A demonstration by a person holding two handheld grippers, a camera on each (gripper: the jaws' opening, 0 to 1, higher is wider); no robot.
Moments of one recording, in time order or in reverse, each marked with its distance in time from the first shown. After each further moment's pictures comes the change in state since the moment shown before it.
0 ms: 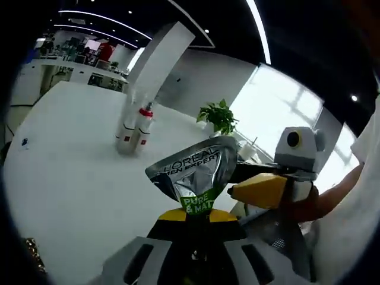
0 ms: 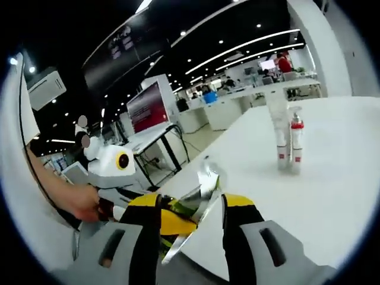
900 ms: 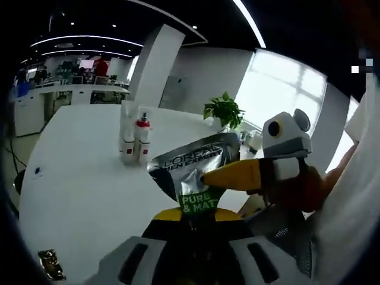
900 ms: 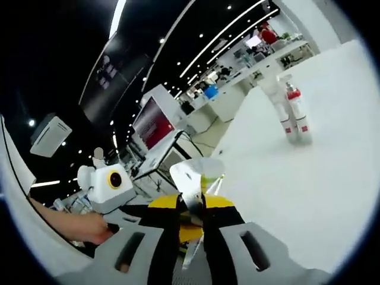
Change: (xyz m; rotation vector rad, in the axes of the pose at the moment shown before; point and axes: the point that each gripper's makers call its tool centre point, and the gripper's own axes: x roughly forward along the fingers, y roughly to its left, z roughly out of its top) left arm -0.004 -0.012 0.011 0.115 0.003 0.152; right arm -0.011 0.002 0.005 0.294 0.005 0.139
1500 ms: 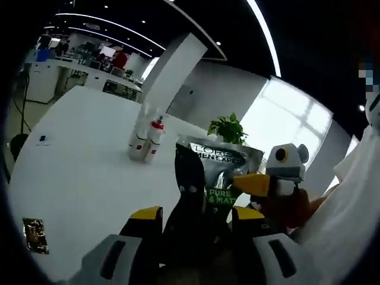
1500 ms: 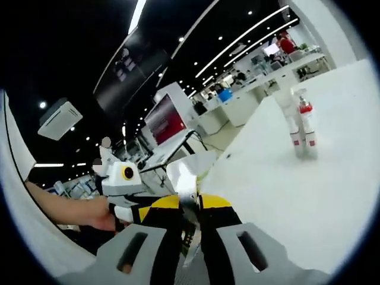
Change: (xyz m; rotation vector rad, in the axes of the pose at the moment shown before) left arm -0.024 0.008 0.004 -0.219 -0.100 -0.063; right arm -0.010 0.009 -0.002 -0.129 0.011 0.056
